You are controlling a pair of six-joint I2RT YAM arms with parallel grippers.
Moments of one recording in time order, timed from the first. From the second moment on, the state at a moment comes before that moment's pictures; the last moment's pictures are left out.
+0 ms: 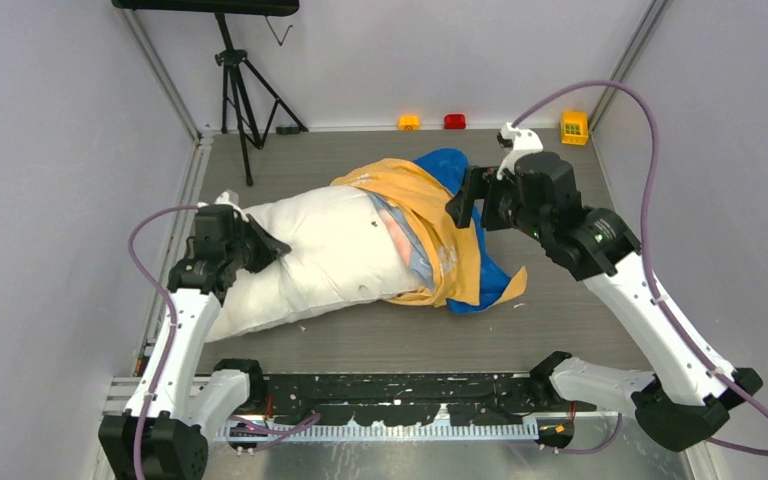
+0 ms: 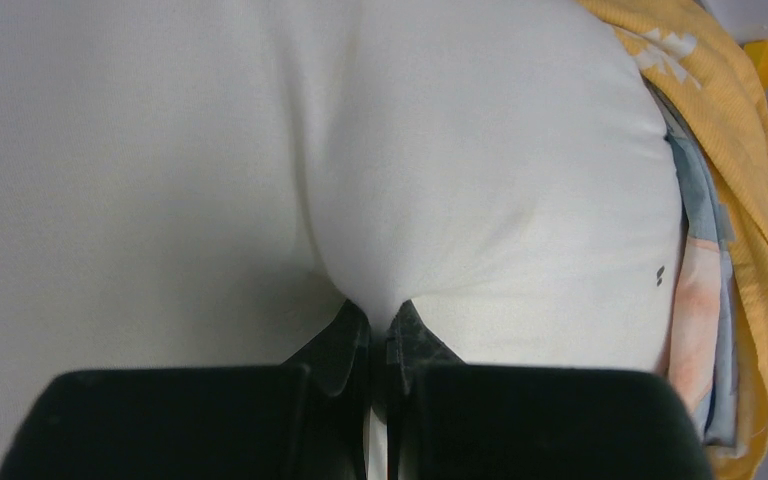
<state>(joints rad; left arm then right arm) -0.05 0.92 0.82 -0.61 0.22 -0.68 0.59 1.08 1.38 -0.80 0.13 0.40</state>
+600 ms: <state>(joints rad) -0.41 0.94 0.68 -0.49 0.07 -0.79 0.76 1.71 1.74 -0.74 0.15 0.21</state>
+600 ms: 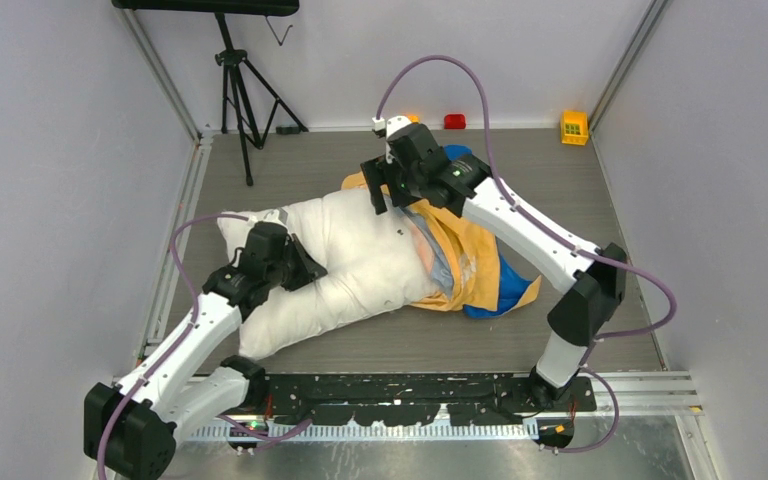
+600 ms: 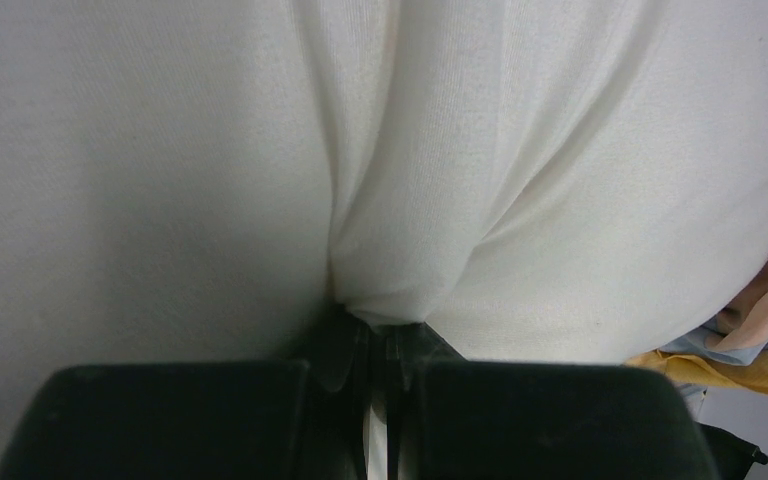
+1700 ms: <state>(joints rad) -0.45 0.78 0.65 -0.47 -0.06 -0.87 0.25 1.99 1.80 -0.82 0.35 0.36</state>
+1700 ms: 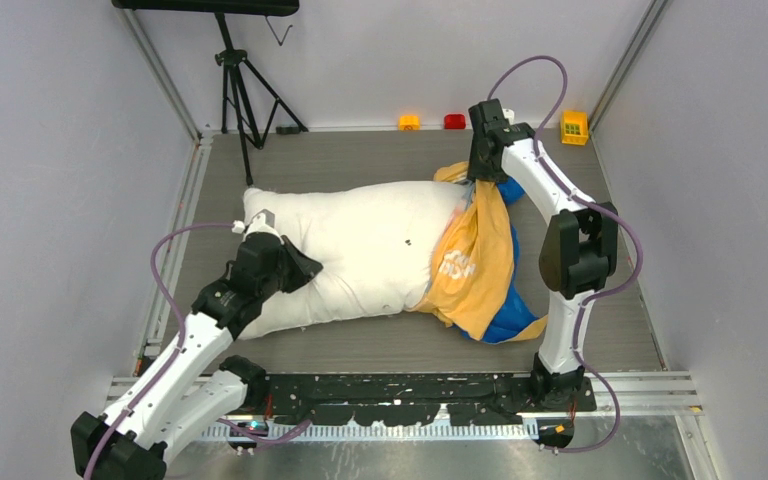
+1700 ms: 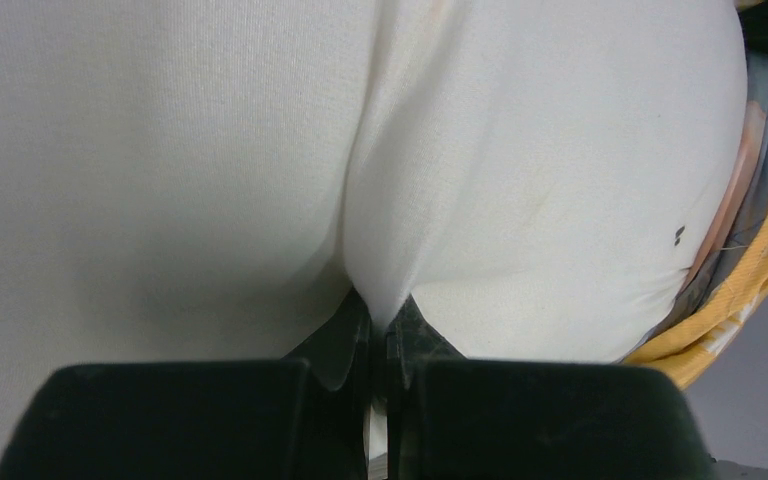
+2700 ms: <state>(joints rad) -0.80 1.61 1.74 -0.86 -0.22 -0.45 0.31 1.66 1.68 -0.74 0.11 0.42</state>
